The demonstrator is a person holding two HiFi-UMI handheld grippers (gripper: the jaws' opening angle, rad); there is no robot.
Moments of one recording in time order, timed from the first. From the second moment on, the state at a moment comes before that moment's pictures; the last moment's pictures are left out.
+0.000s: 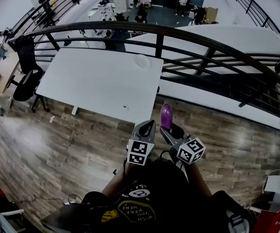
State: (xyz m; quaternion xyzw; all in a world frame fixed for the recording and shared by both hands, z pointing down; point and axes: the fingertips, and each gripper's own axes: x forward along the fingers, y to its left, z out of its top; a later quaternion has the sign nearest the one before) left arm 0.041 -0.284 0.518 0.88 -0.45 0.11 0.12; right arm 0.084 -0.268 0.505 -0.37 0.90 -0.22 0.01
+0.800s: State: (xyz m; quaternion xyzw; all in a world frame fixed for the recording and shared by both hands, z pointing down) left arm 0.014 -0.449 0.537 0.85 -0.50 0.11 0.14; right arm 0.054 -0.440 0.527 -0.31 0.92 -0.24 -0.01
